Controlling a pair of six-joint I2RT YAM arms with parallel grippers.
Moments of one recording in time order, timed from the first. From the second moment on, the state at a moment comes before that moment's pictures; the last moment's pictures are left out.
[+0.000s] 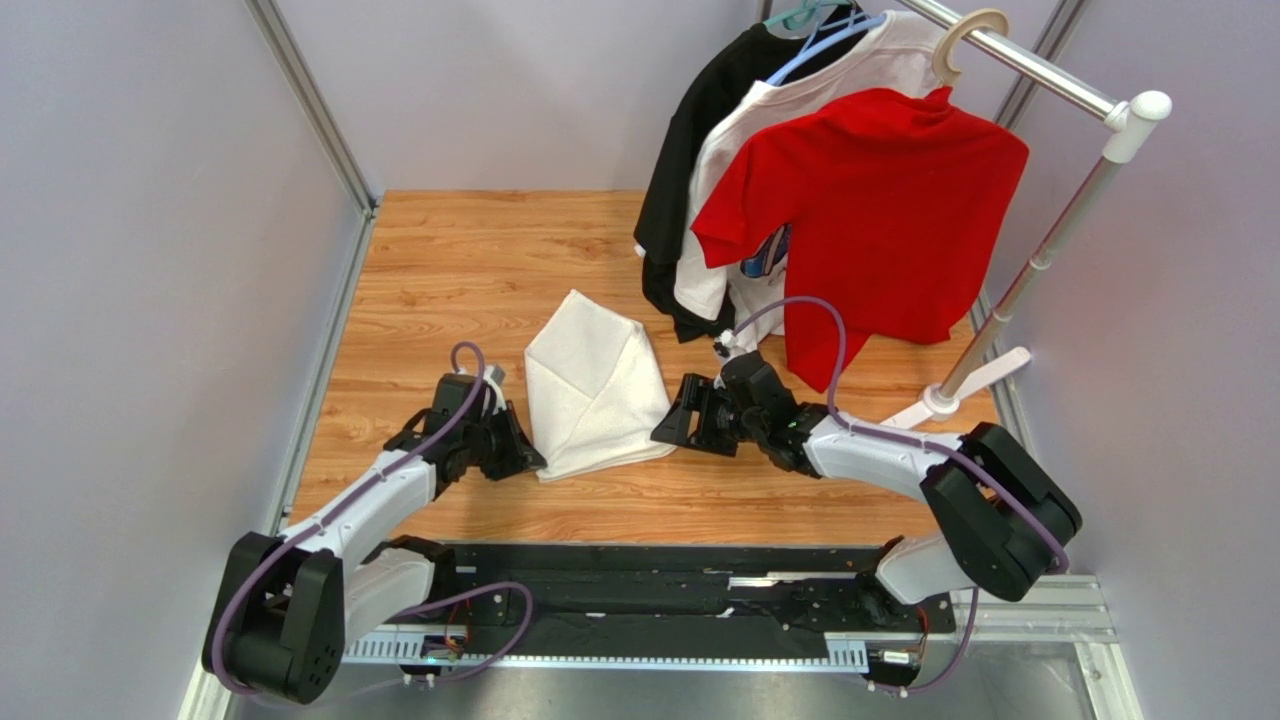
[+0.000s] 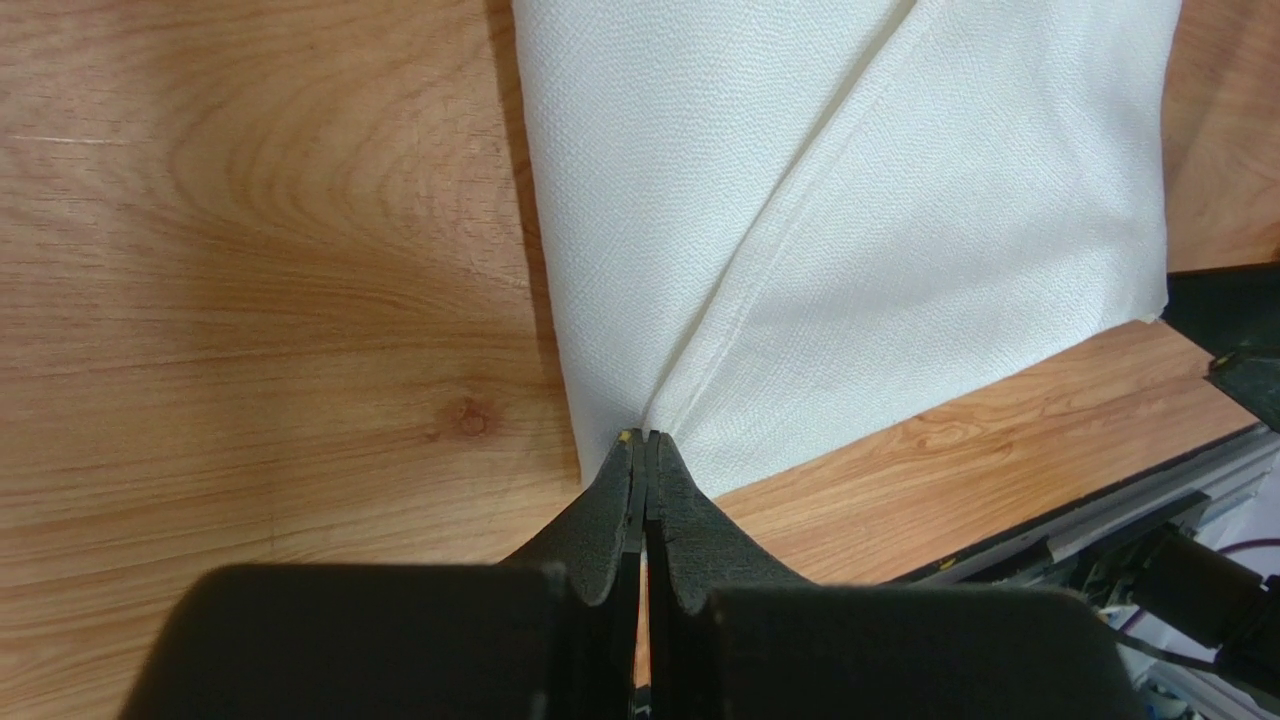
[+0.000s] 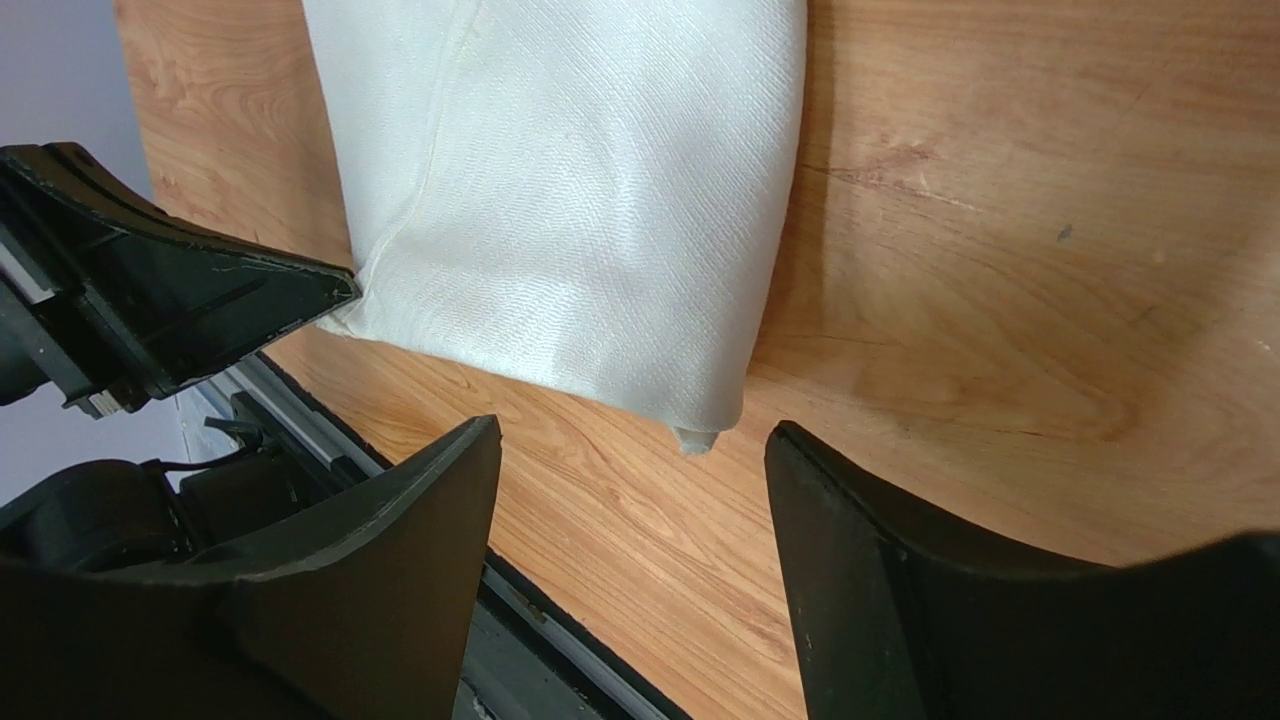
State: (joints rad) left arm -0.27 1.04 0.39 -0.28 0.30 -0.62; right arm 0.72 1.44 0.61 0.13 -0.21 0.88
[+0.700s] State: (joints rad) left arm -0.27 1.06 0.42 -0.33 0.28 -0.58; right arm 0.68 1.64 0.73 0.13 -0.25 0.81
